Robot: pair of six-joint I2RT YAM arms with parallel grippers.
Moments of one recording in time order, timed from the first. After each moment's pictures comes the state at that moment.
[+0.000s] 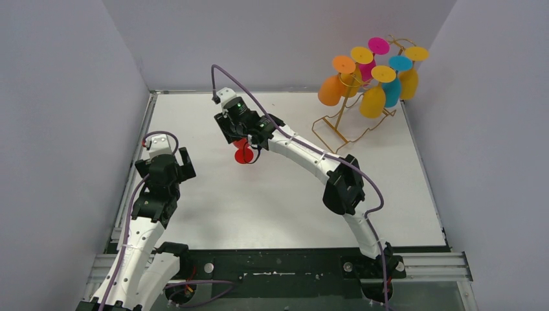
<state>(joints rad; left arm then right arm) -0.16 0.75 0.63 -0.37 -0.49 -0.24 0.90 2.24 2.21 -0.58 0.18 0.09</state>
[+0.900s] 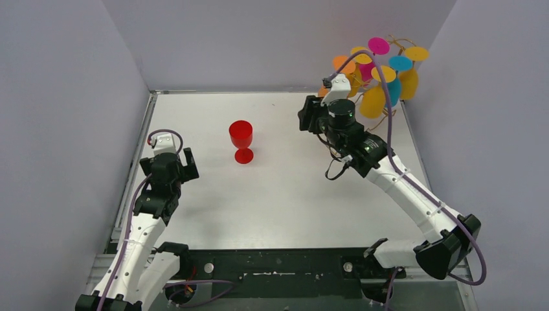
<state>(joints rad) -0.16 0.78 0.63 -0.36 -0.43 -0.22 0.66 1.33 1.36 -0.32 0.29 0.29</state>
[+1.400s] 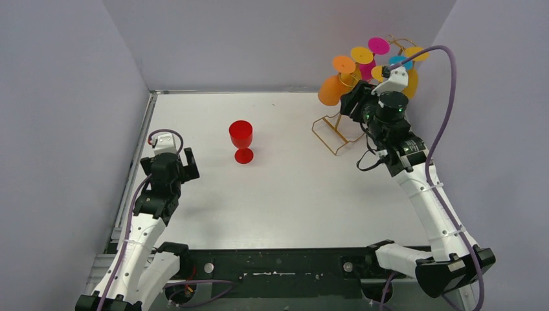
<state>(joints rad) -0.16 0.78 0.63 -0.36 -0.41 -0.22 0.36 1.16 1.33 -0.36 0.21 0.37</state>
